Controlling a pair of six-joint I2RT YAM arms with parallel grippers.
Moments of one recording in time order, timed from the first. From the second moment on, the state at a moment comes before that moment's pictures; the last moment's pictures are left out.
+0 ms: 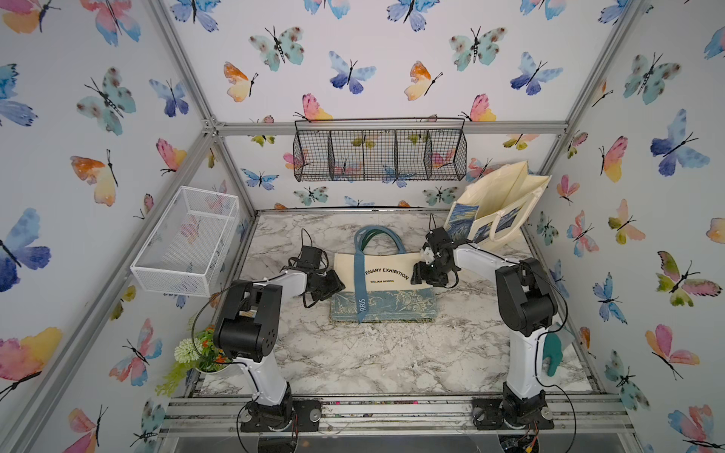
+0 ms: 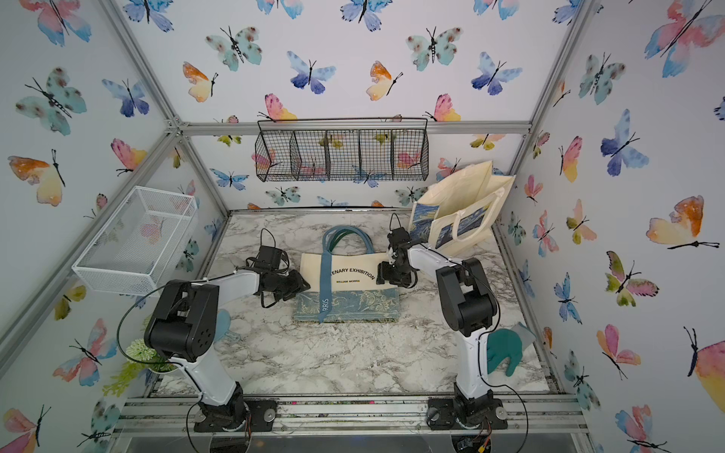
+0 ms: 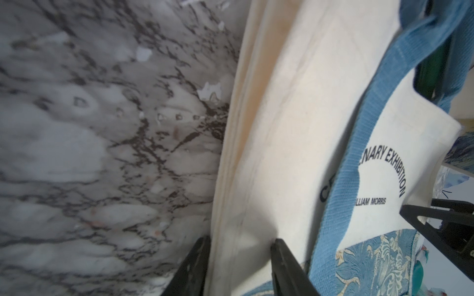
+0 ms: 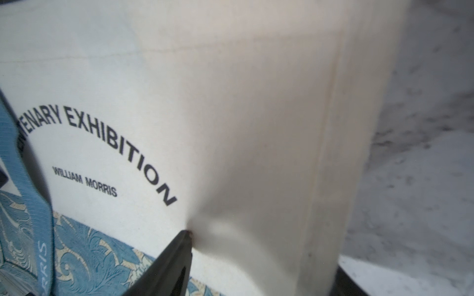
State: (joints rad) left arm -0.21 1.77 0.97 -0.28 0.40 -0.61; right arm 0.44 2.05 1.45 -0.69 -0.29 0.37
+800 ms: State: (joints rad) left arm -0.21 1.36 0.89 -0.26 0.36 -0.52; right arm 0.40 1.81 1.36 -0.79 -0.35 0.27
